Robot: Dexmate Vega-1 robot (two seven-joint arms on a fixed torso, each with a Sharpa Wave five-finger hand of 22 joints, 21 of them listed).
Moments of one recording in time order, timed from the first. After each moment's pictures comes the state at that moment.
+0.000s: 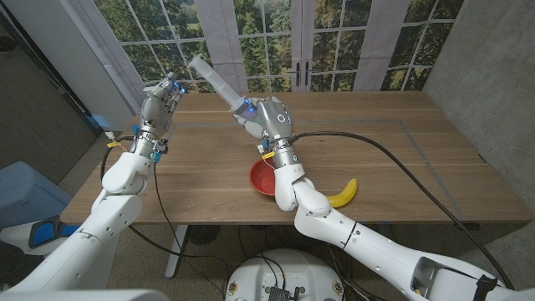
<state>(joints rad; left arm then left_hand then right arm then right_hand) 1.11 0.67 0.09 -1.54 -0.73 -0.58 -0.13 0.11 0.11 0.63 -0.12 0.18 0.00 -0.06 0.18 0.17 -0.06 -0.07 0.19 0.17 -0.10 -0.04 0.18 0.17 0.03 -0.04 0.19 0.17 -0.79 -0.28 -0.97 -1.73 -0.88 -0.41 -0.74 1.00 0.04 0.13 -0.13 0.34 0.91 0.06 0.32 0.19 0.98 -0.04 0.45 0.65 0.95 -0.11 0.42 0.75 0.49 -0.05 0.80 0.21</state>
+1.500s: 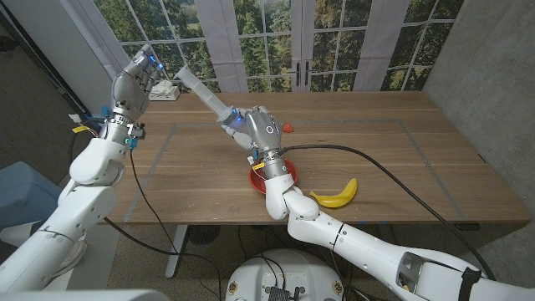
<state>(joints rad) 1.19 0.75 -0.08 -1.71 -0.72 -0.56 -0.10 0.11 0.11 0.62 -0.12 0.18 0.02 -0.06 0.18 0.17 -0.05 -0.06 0.19 0.17 -0.07 -0.04 0.18 0.17 0.04 -0.04 0.19 0.17 -0.73 -0.23 -1.03 -1.52 -0.84 -0.27 -0.91 1.00 0.04 0.12 -0.12 0.33 0.93 0.06 0.31 0.19 0.99 -0.04 0.44 0.65 0.96 -0.11 0.41 0.77 0.45 -0.04 0.81 0.20</state>
